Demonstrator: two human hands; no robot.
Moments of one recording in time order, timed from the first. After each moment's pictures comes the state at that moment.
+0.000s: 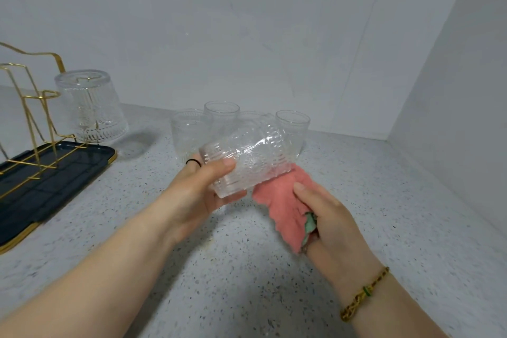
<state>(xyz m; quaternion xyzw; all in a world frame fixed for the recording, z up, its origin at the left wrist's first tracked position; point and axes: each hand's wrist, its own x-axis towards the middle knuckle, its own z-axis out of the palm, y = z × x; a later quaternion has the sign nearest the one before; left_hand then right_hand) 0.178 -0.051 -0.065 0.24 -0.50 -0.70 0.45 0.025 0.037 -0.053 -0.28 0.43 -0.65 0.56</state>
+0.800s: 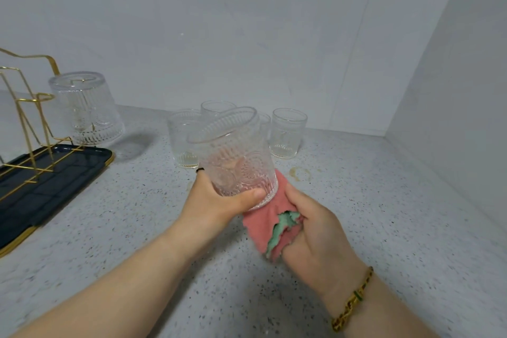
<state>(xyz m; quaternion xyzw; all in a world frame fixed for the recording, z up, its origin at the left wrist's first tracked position) 0.156 -0.031 -0.078 0.31 -0.63 -0.51 0.51 0.044 0.040 -0.054 -0.21 0.29 -0.62 0.69</state>
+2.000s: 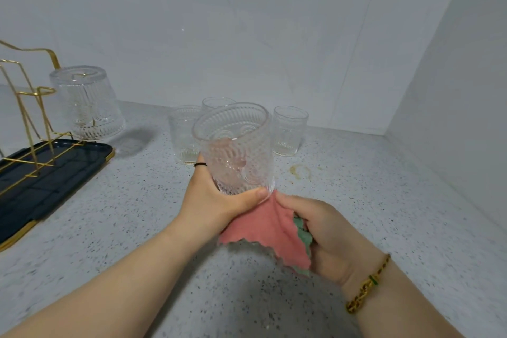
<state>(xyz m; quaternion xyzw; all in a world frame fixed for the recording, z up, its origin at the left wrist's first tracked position) 0.158 -0.034 -0.080 0.37 -0.66 -0.42 0.51 0.026 0.037 -0.057 -0.31 0.45 -0.49 0.68</state>
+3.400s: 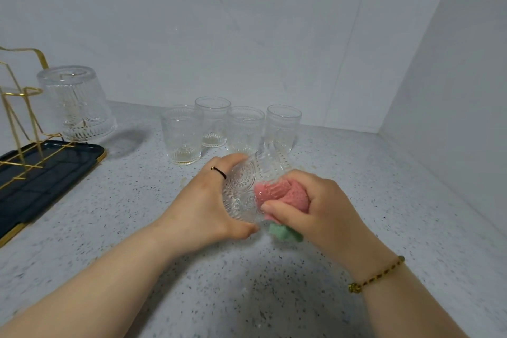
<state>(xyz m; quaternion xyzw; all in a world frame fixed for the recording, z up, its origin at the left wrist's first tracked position) 0.167 -0.028 -0.072 0.37 -0.82 -0.27 0.33 0.010 0.047 -0.044 -0.73 0.55 -0.39 0.13</state>
